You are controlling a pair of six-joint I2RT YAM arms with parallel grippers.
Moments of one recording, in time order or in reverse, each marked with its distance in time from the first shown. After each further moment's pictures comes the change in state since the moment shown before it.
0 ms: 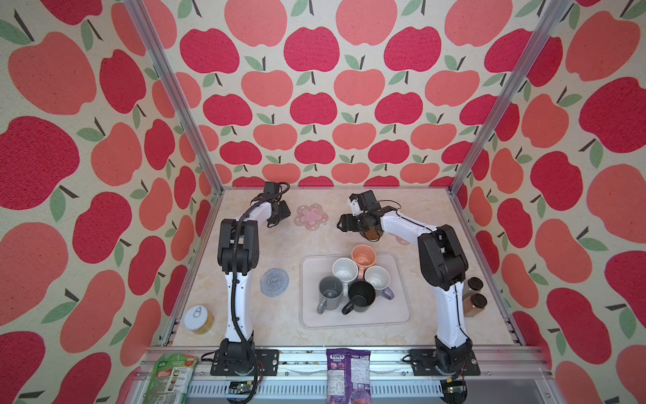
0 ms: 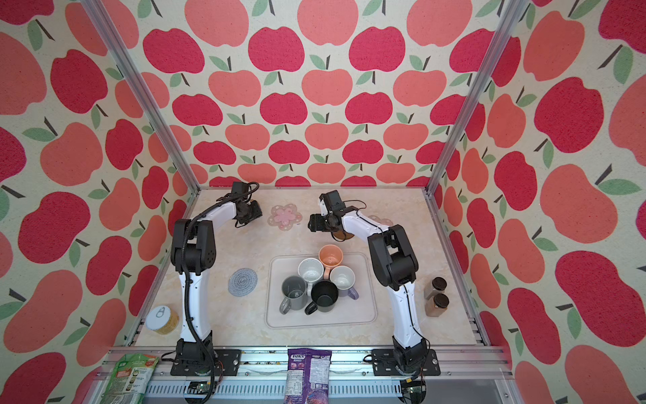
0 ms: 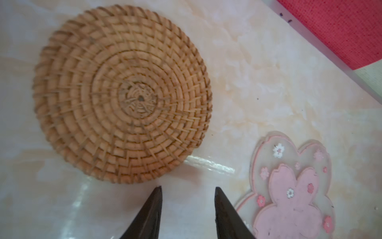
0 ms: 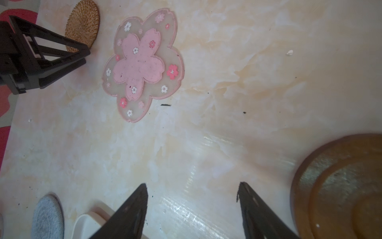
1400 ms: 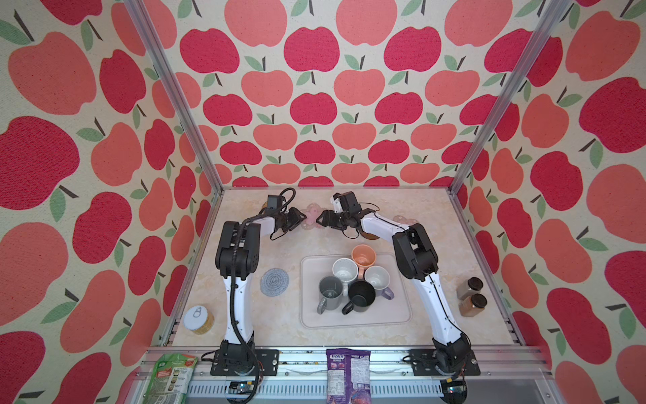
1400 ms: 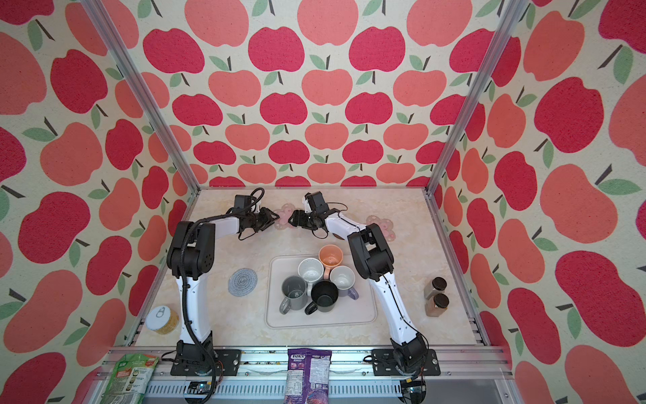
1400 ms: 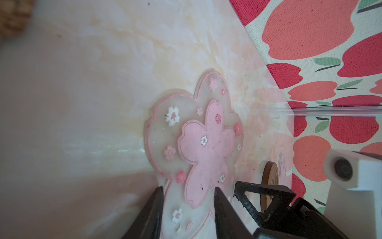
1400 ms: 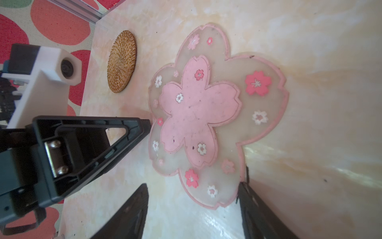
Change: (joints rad) left arm -0.029 -0.091 -0.340 0.446 0.405 -0.183; right arm 0.072 0.296 0.290 0.159 -0.127 0.240
